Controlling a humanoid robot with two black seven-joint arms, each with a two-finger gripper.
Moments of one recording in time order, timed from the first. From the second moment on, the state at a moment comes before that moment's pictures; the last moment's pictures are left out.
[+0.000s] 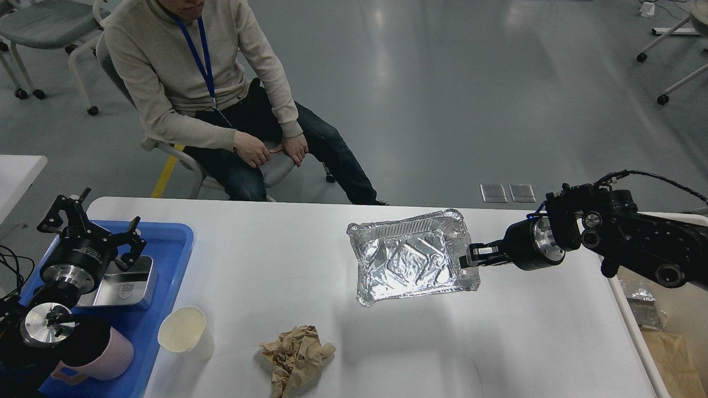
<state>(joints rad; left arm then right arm) -0.20 0.44 -1.15 -1.11 -0.03 -0.06 -0.20 0.98 -0.59 0.17 1.17 -1.15 0.64 0.06</state>
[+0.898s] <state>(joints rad) -0.18 0.52 -1.15 -1.15 0.18 -0.03 -0.18 0.99 -0.48 0.12 1.10 -1.03 0.66 0.02</state>
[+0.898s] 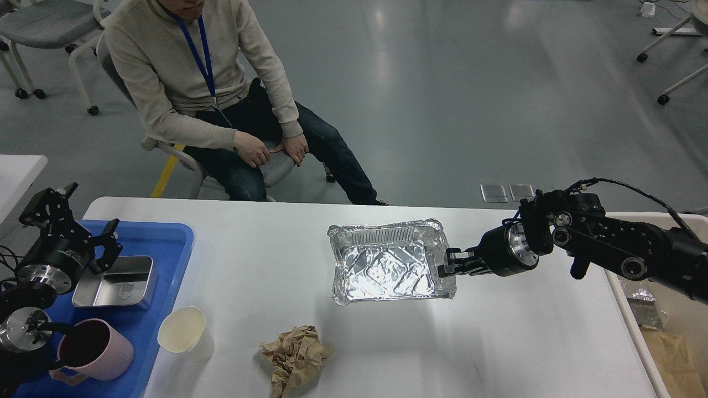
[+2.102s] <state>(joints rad) -0.18 1.60 -0.70 -1.61 0.59 -0.14 -0.21 0.98 -0.47 0.12 1.10 -1.04 0.66 0.02</state>
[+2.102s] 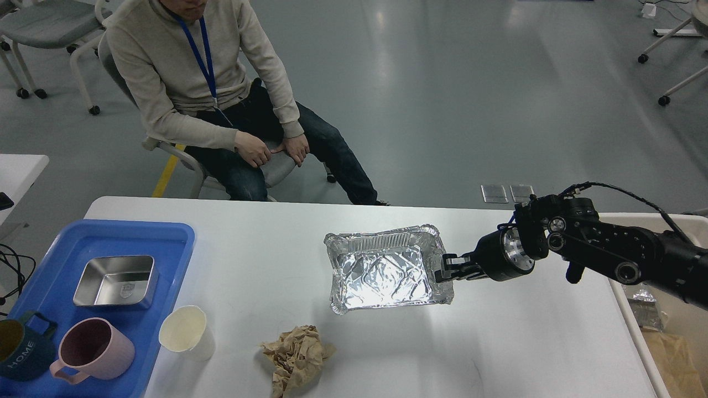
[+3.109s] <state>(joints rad) -0.21 1.19 -0.63 -1.59 1.07 -0.18 -0.18 0.99 -0.46 0.12 1.10 -1.05 0.65 0.02</state>
